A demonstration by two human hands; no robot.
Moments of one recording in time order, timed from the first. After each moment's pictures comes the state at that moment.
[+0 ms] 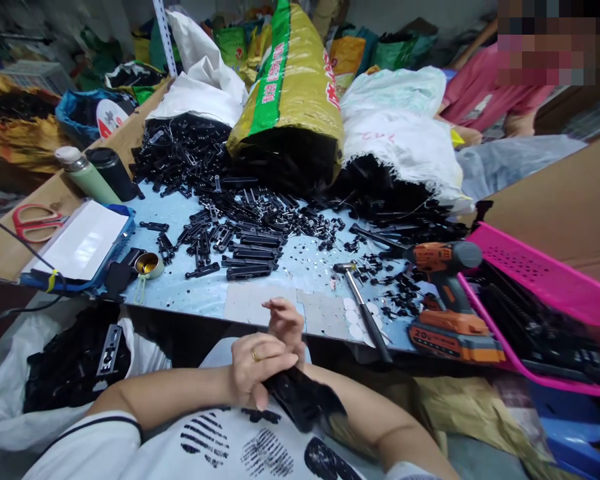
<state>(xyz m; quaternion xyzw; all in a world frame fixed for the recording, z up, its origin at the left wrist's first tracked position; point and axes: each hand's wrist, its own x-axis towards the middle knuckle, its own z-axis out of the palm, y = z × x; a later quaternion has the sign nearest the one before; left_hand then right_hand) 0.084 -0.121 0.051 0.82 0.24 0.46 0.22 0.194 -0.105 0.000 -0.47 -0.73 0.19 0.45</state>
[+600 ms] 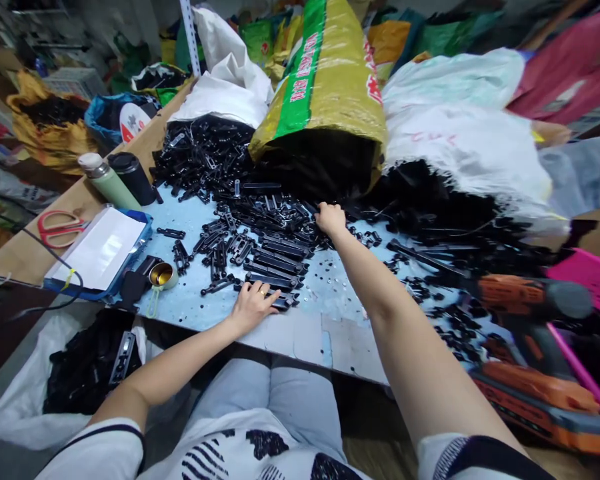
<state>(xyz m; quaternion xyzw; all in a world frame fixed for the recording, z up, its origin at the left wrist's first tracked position) 0.061 0.015 -0.014 0.89 0.45 0.11 0.03 0.314 0.289 -0.016 -0.71 -0.70 0.01 0.06</state>
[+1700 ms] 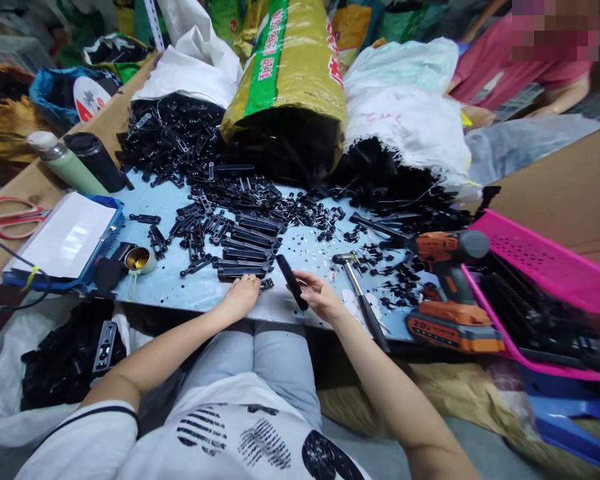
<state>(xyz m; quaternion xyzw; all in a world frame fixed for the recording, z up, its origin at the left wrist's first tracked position) 0.085 -0.019 -0.004 0.89 0.46 -0.01 0.07 0.329 -0.027 -0.011 -0.40 -0.50 0.64 0.43</state>
